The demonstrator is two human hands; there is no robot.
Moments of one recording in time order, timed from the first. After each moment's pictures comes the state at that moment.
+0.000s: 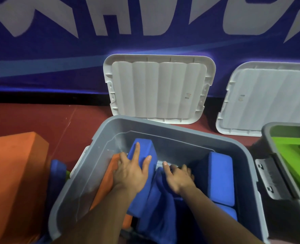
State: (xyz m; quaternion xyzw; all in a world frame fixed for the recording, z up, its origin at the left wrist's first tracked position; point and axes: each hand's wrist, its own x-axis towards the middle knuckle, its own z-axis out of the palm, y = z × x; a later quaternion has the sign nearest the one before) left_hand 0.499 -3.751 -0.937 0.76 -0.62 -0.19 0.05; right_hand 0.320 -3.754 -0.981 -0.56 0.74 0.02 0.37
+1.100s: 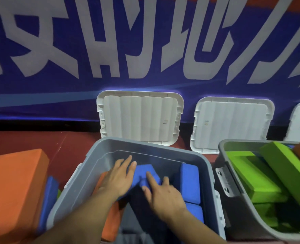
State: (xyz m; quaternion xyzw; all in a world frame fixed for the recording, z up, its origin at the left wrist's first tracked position) left_hand 0.503 -3.733 -0.865 0.68 -0.67 -0.28 0.12; right_hand 0.327 -3.662 -0.854 -0.73 0.67 0.02 0.15
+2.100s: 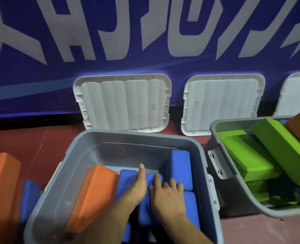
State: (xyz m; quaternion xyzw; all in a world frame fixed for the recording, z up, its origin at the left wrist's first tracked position) left_hand 0.403 -3.708 -0.915 0.67 -0.42 -0.60 0.15; right_hand 0.303 -3.644 -0.931 -0.66 0.75 -0.03 -0.03
